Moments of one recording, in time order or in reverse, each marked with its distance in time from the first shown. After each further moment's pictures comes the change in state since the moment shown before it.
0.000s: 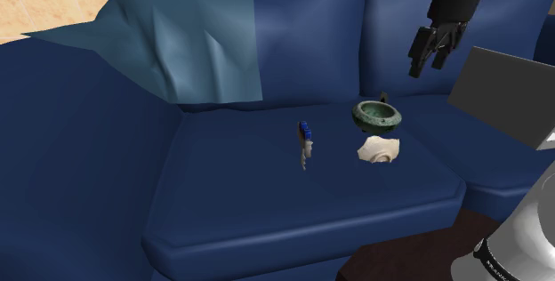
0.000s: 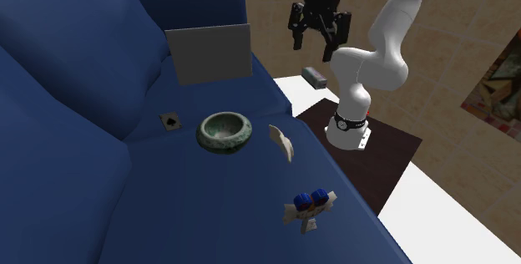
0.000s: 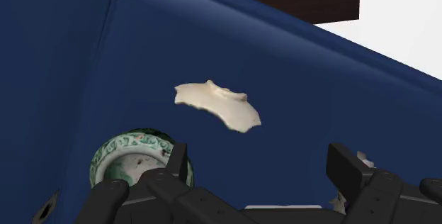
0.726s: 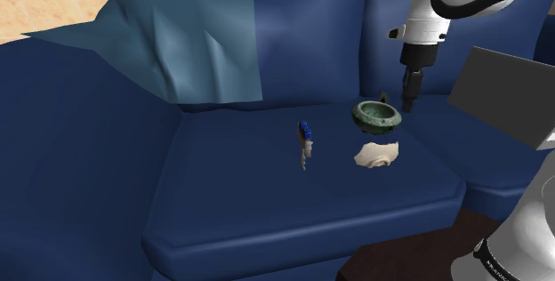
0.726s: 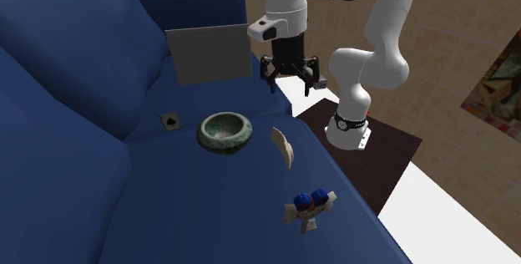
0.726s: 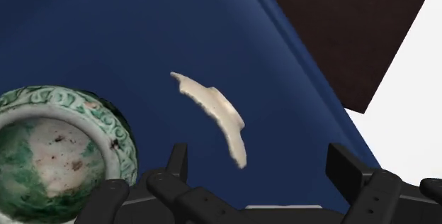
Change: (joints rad) arm 0.150 0.176 -0.253 -0.117 -0.054 0.162 -0.593
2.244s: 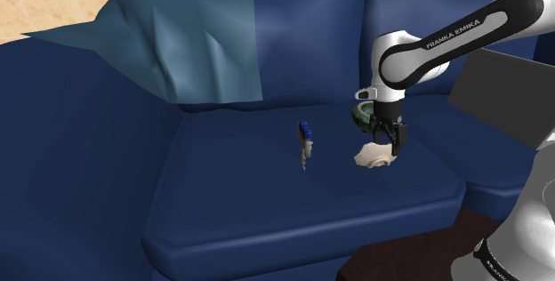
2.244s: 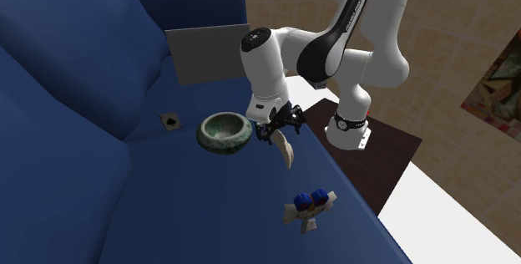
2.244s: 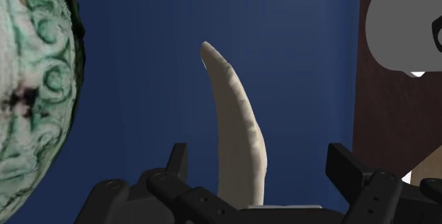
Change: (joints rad) arm 0.159 0.346 -0.195 -0.116 0.002 0.289 -0.637
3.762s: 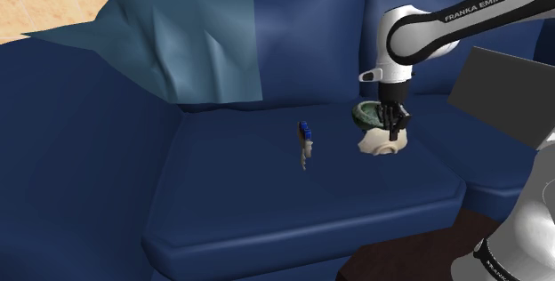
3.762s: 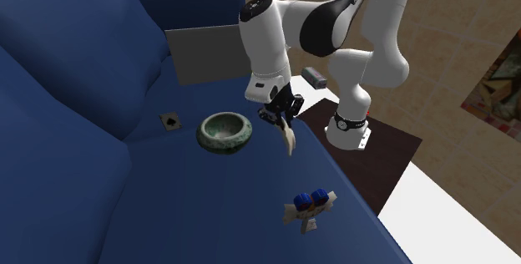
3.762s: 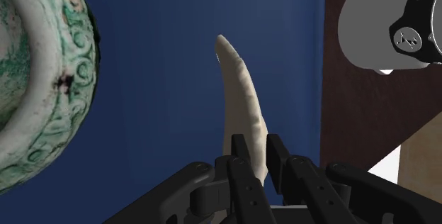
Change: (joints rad) arm -0.007 -0.094 0.029 0.078 -0.016 -0.167 0.028
